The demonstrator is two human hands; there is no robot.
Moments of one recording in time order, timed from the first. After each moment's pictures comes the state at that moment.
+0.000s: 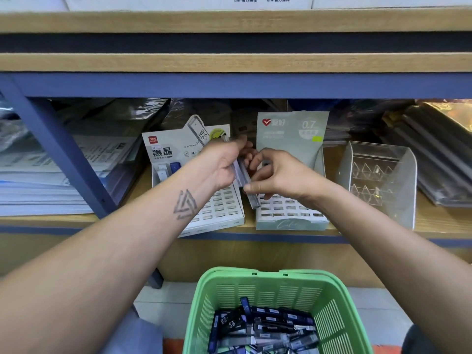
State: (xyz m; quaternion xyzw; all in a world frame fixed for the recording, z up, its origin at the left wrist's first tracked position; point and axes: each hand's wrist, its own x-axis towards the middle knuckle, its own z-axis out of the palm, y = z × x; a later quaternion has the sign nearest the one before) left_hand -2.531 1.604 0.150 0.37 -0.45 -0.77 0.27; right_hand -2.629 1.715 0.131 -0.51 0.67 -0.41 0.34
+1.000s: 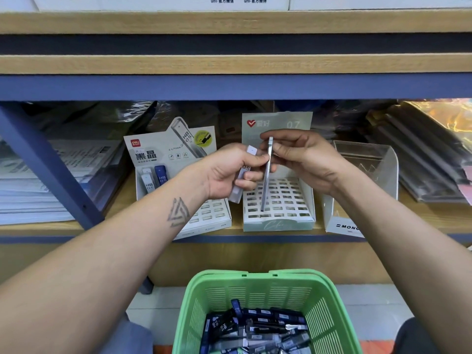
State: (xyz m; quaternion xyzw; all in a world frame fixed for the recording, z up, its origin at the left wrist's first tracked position) left_hand -2.534 1.624 0.149 0.19 -0.56 -0.80 0.04; right_hand -2.690 1.732 0.136 -0.46 0.49 -0.63 0.38
